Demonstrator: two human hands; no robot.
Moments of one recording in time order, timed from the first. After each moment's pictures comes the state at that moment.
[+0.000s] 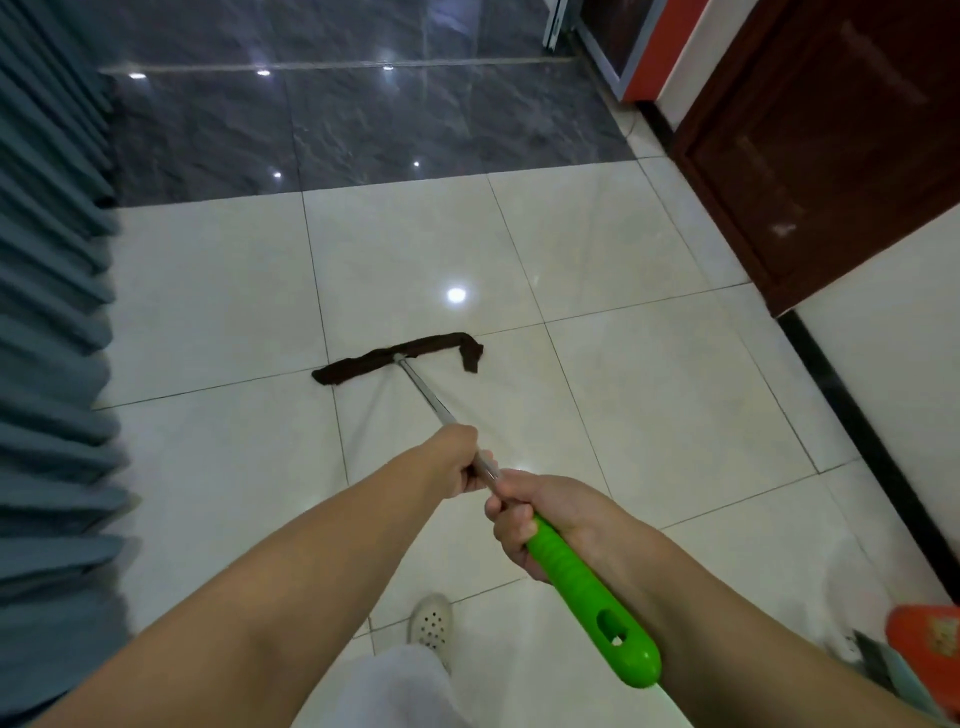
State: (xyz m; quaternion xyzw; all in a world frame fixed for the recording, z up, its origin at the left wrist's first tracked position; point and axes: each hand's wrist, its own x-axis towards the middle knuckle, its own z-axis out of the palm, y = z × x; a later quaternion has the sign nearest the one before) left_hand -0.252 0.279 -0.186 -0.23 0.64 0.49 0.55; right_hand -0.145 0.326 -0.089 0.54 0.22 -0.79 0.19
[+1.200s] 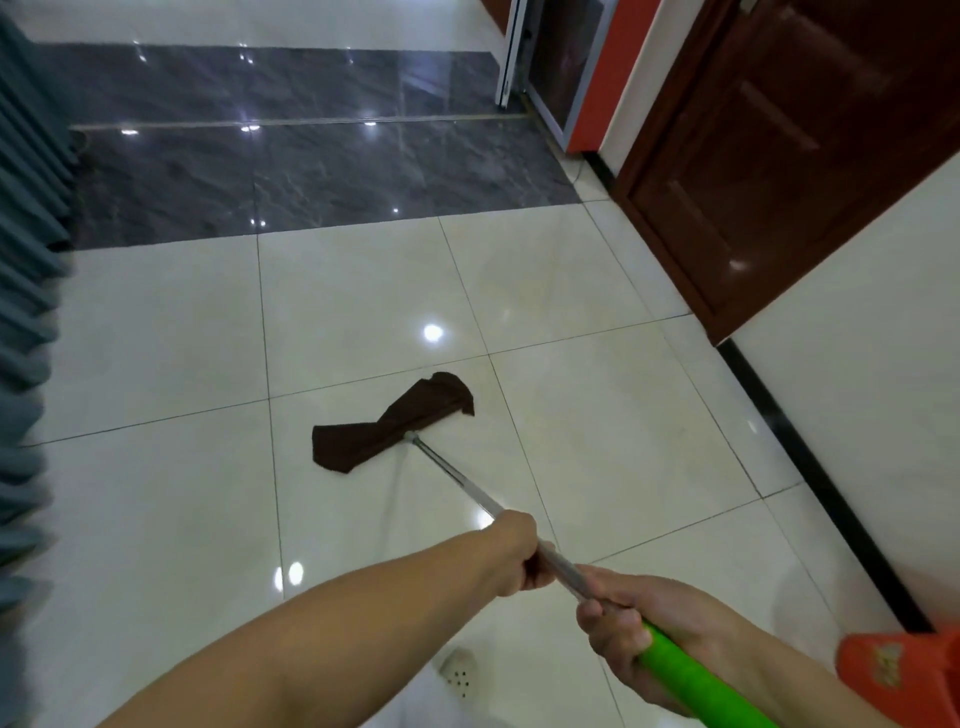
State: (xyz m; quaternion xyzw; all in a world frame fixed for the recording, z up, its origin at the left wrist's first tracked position) left_hand -0.053 0.438 -0.163 -0.26 0.60 0.43 0.62; right_hand 0.056 0.495 -0.042 0.54 0.15 -0.80 0.20
